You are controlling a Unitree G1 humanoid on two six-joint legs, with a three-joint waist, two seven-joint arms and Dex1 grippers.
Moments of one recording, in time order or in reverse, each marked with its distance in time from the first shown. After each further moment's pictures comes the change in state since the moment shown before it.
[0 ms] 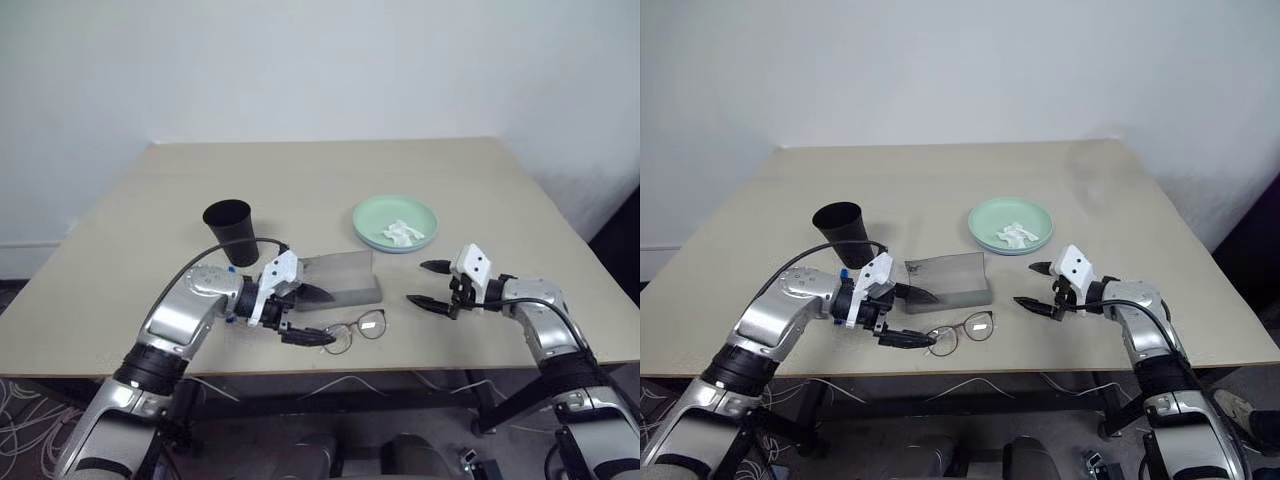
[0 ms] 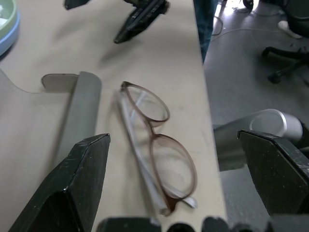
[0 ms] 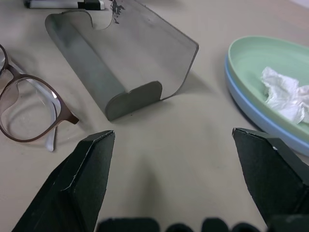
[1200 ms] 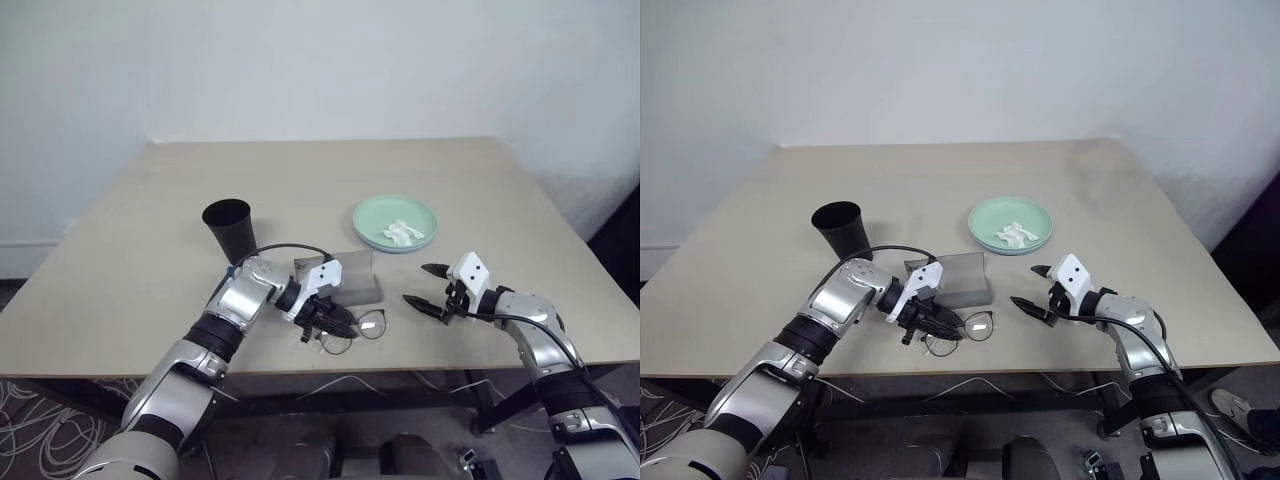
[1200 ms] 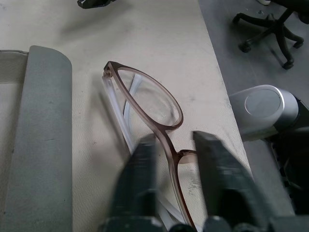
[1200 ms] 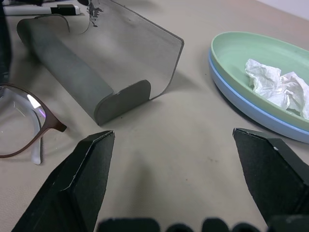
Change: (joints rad) left arm -0.190 -0.196 -0.146 0.369 0.200 -0.091 -0.111; right arm 0.076 0.032 -0.004 -0.090 0.008 0.020 -0.152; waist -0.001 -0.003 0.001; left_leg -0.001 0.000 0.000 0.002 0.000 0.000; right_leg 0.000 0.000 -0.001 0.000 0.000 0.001
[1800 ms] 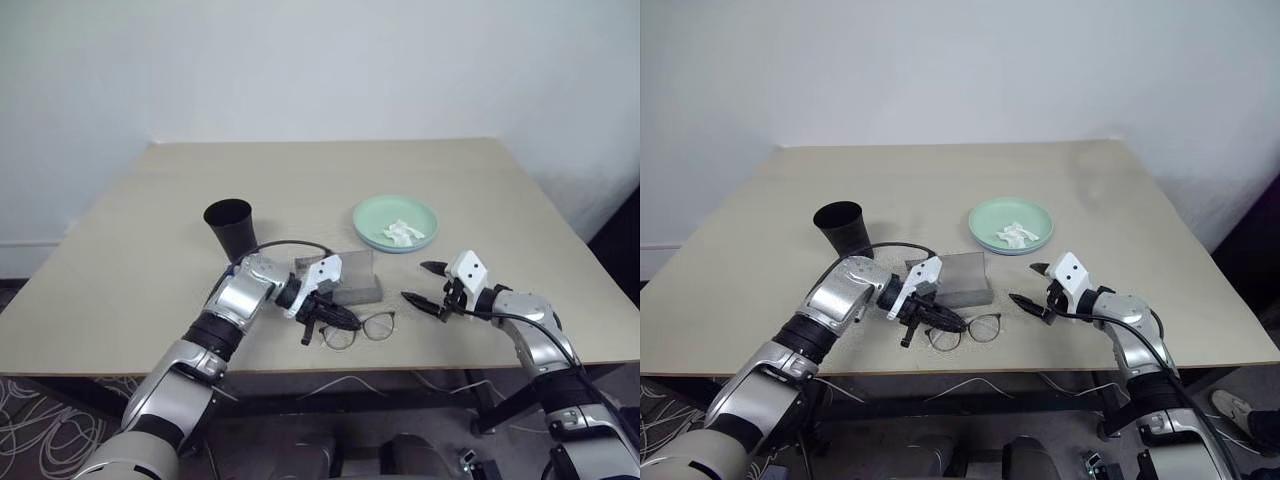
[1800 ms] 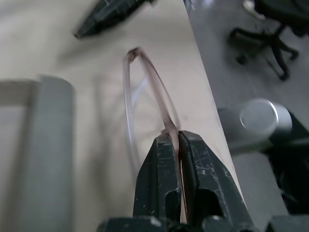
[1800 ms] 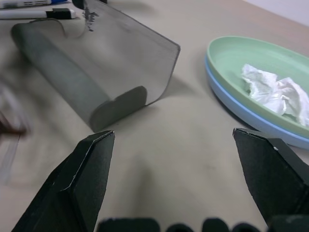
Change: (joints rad) left arm 0.000 0.012 0.061 -0.064 -0.056 0.045 -0.001; right arm -0.025 0.009 0.005 0.030 -0.003 -0.012 -0.033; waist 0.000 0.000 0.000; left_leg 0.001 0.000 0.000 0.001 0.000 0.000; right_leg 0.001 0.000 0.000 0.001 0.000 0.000
